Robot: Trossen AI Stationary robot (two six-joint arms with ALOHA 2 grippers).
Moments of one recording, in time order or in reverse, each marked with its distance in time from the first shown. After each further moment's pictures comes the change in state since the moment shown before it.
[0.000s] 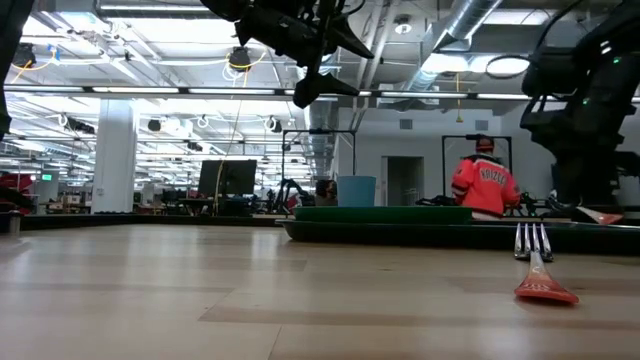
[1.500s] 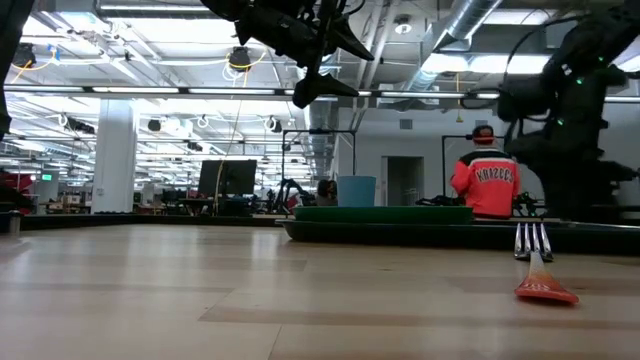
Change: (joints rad) left arm 0.000 0.000 0.000 0.000 -0.024 0.001; right arm -0.001 0.286 0.047 0.068 0.035 -0.011
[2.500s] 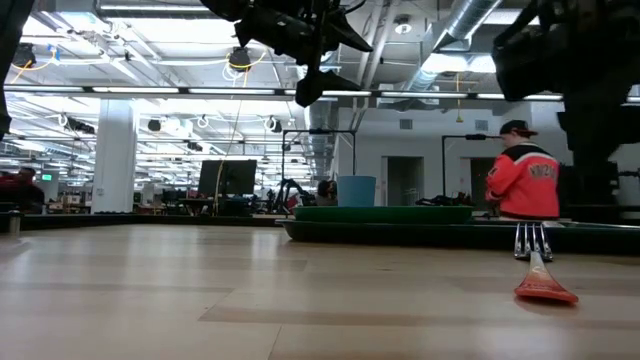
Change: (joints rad) left arm 0.001 0.000 0.000 -0.014 0.111 0.044; right arm 1.175 0.265 0.244 0.299 0.080 0.650
